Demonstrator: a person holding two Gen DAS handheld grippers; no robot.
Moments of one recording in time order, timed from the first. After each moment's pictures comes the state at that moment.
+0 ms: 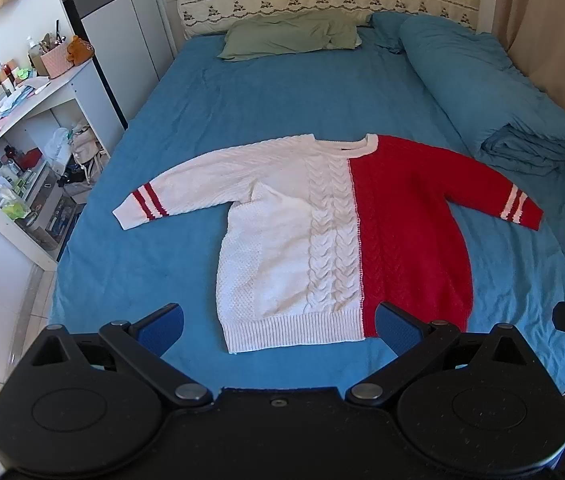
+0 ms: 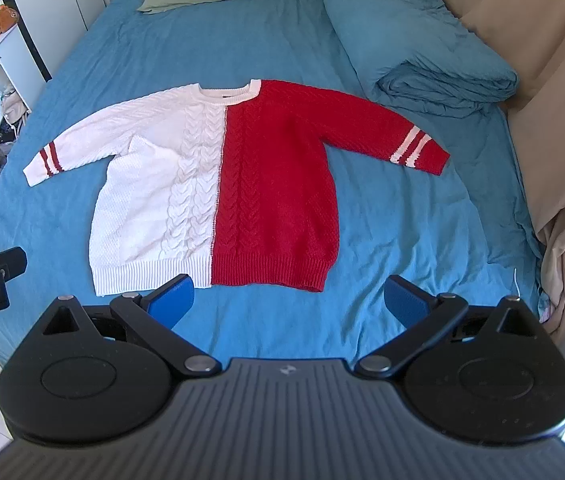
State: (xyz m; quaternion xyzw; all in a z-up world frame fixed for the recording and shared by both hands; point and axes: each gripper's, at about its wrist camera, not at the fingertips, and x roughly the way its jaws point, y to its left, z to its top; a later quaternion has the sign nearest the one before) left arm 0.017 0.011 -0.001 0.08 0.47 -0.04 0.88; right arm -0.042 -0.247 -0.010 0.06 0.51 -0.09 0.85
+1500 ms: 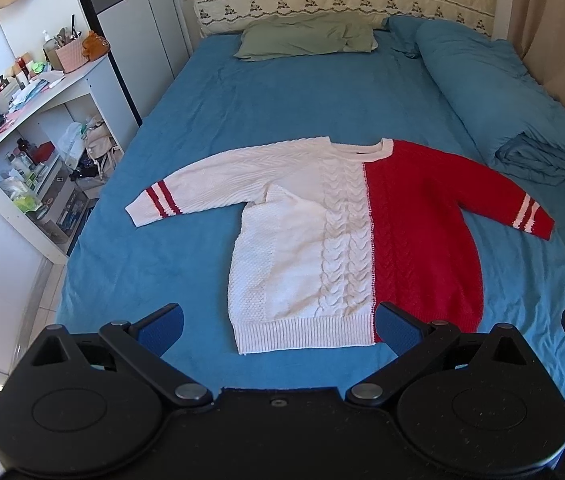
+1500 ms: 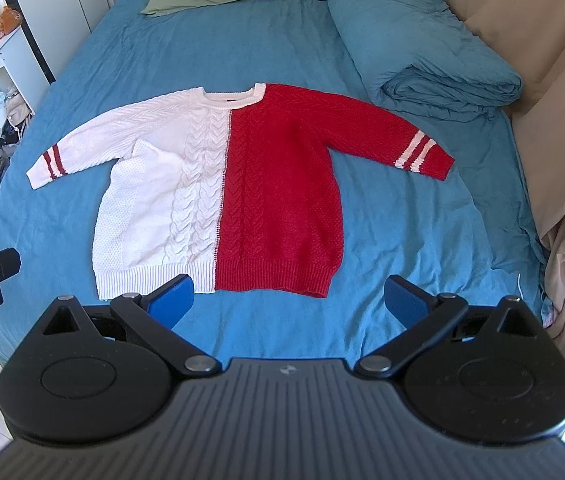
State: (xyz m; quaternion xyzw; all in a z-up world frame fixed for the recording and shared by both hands) left arm 0.019 0.018 0.001 0.08 0.47 -0.02 0.88; right arm -0.034 -0.245 -0.009 0.06 0.50 -0.08 0.86
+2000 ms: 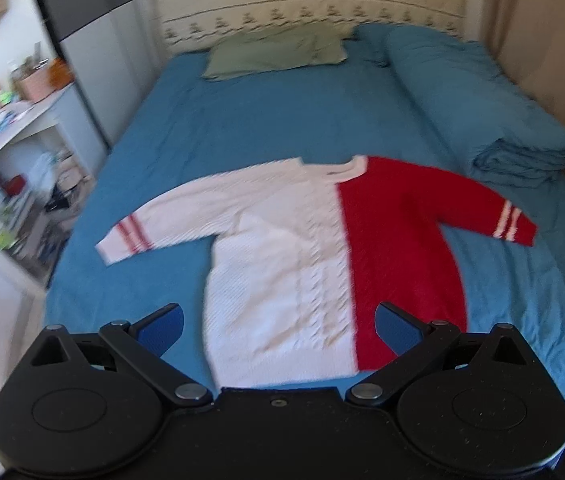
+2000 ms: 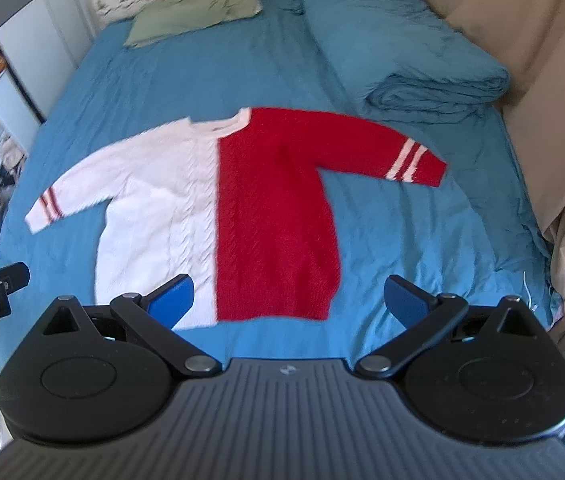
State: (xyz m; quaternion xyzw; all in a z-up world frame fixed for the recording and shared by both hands) left arm 0.069 -0.015 0.002 0.09 0.46 -0.07 0.88; right arm -0.016 -0.283 -0.001 0.11 0.48 -0.11 0.87
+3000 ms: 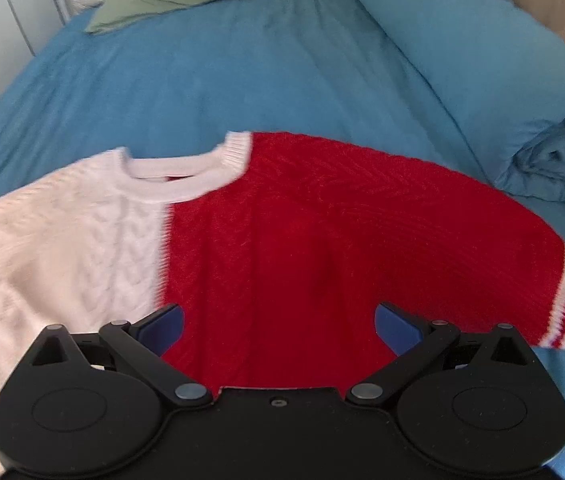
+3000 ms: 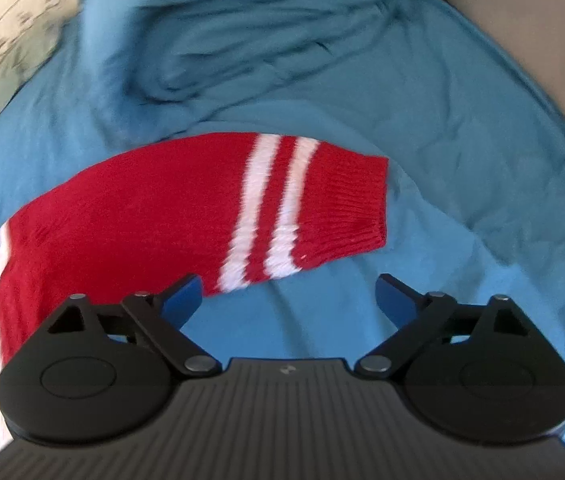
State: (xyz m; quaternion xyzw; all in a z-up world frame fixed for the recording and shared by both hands) left arm 0.378 -0.295 -0.300 0.08 0.52 -0.09 0.85; right arm 0.236 -0.627 -0.365 0.28 0.46 -0.25 0.80
